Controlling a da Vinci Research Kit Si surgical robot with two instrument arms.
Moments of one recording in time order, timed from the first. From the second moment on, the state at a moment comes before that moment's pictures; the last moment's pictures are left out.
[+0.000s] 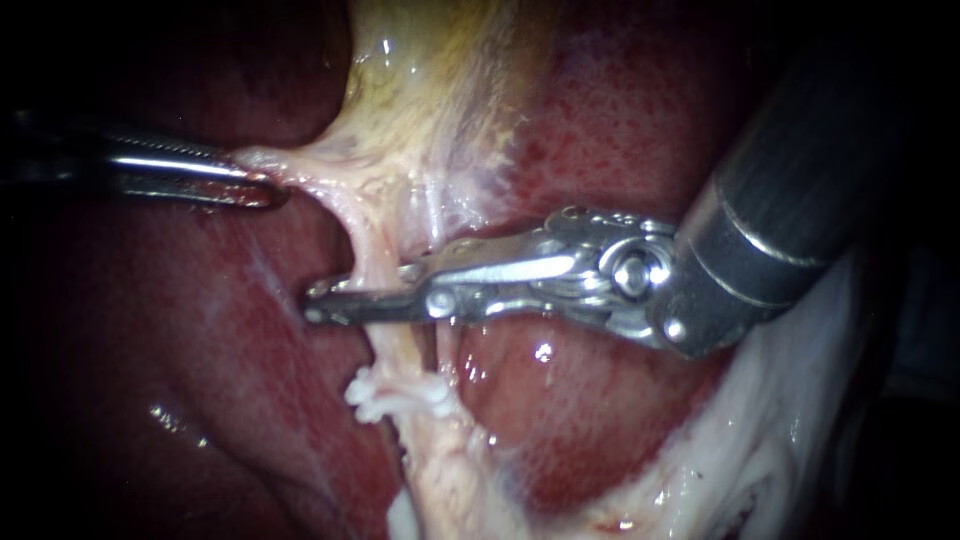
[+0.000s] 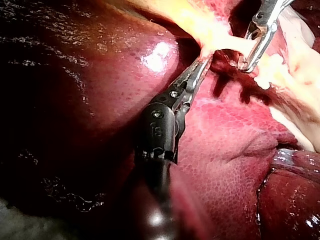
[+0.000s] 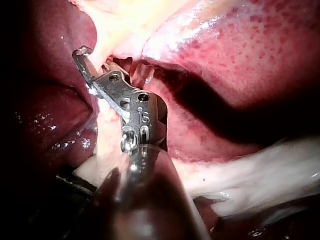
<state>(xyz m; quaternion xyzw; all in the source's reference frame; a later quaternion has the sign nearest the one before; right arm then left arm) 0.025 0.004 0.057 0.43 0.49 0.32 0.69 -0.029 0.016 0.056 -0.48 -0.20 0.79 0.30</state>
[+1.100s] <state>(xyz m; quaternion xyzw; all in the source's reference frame) 0.017 0.003 0.061 0.31 0.55 0.23 0.74 -0.029 0.016 0.056 -0.48 -0.21 0.79 0.30</state>
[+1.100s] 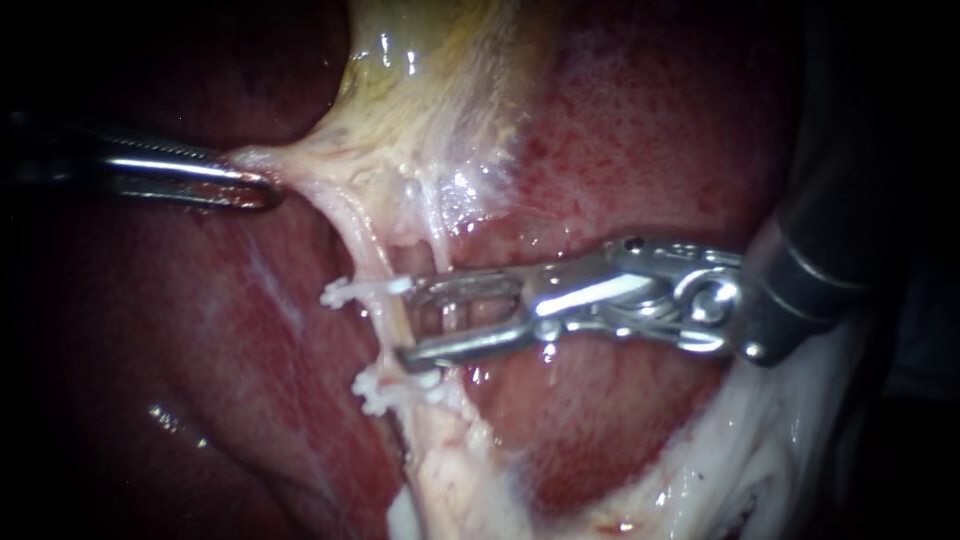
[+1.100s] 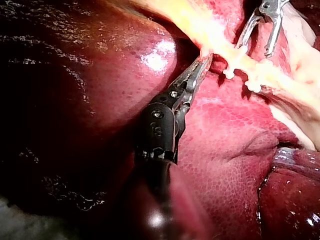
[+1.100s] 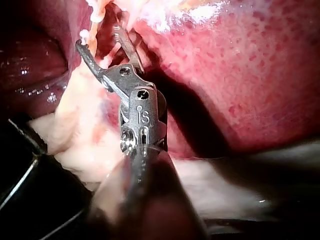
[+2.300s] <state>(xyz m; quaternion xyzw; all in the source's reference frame) 0.005 0.004 0.056 0.19 0.53 0.10 0.82 -0.033 0.015 0.063 -0.47 -0.21 0.80 0.30</state>
